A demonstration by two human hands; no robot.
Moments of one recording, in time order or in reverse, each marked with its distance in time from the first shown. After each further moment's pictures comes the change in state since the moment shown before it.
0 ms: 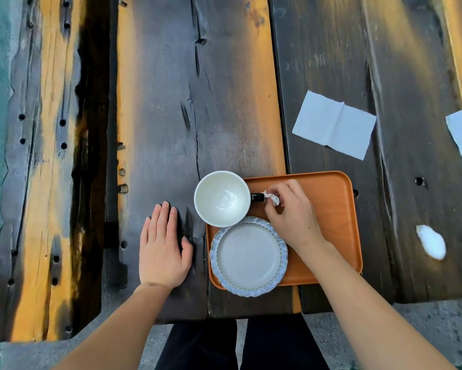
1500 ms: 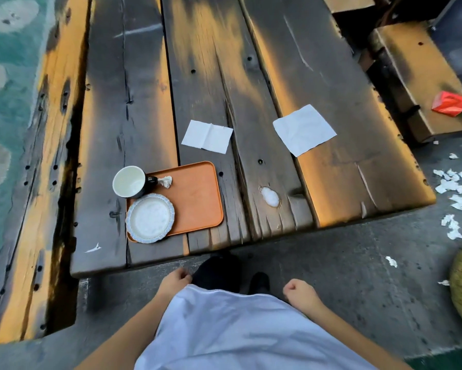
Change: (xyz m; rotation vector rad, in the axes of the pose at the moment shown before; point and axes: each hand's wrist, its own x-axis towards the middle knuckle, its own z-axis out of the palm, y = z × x) left_hand -0.188 0.262 -0.008 -0.432 -0.672 -0.485; right_hand -0.334 0.206 -0.204 0.155 -0.464 0.888
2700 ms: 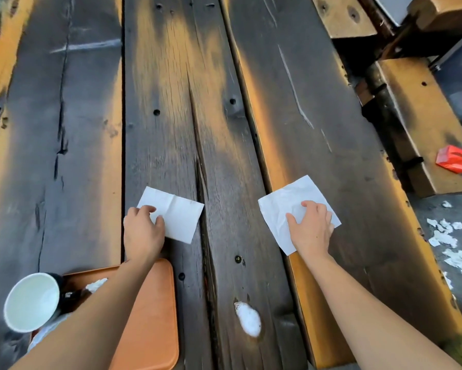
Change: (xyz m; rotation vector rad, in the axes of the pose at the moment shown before) left_hand 0.220 0.301 -0.154 -0.079 0.703 0.281; right_hand 0.231 -0.267 -0.261 -0.155 0.809 -0.283
